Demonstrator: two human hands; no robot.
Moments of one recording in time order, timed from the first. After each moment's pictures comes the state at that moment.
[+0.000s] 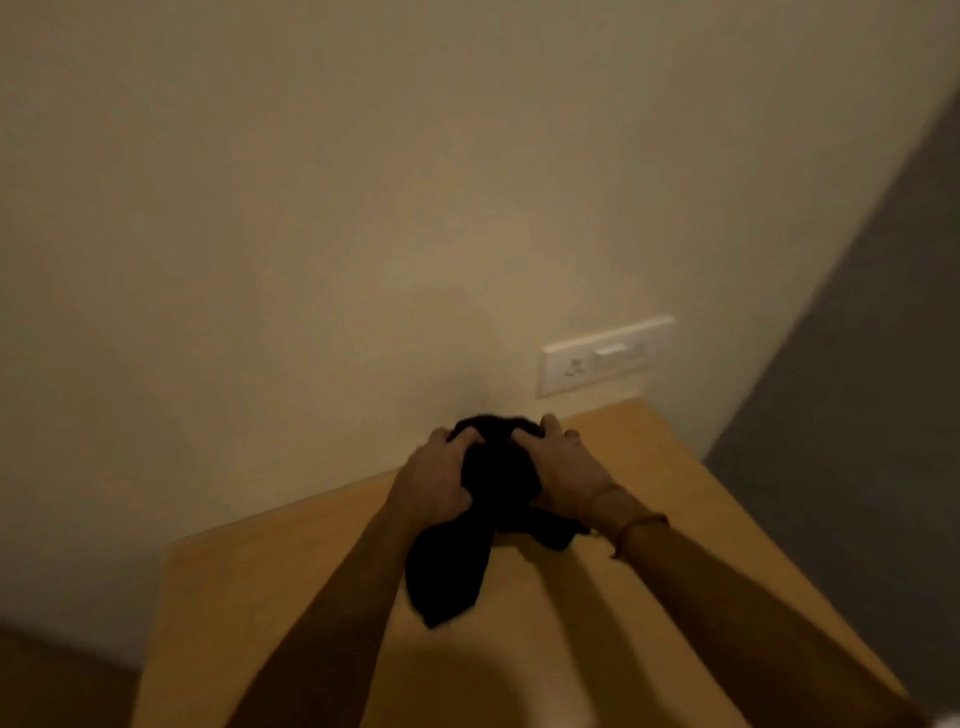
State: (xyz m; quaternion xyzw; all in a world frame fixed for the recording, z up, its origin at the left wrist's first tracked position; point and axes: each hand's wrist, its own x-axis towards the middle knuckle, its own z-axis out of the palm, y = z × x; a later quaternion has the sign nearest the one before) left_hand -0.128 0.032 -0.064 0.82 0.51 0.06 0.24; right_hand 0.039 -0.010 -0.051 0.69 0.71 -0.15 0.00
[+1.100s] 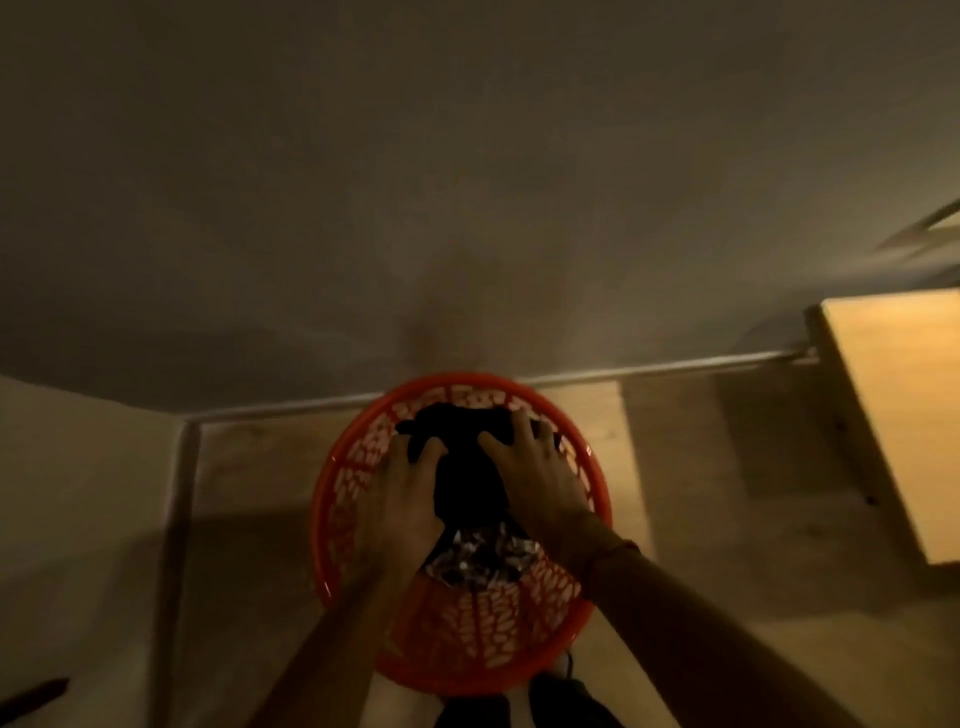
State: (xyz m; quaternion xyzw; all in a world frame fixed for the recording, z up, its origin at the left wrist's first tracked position) left_hand 0.398 -0.317 -0.406 0.96 0.03 -0.19 0.18; right_hand 0.423 -0.472 -0.394 0.96 0.14 -0.24 -0.10
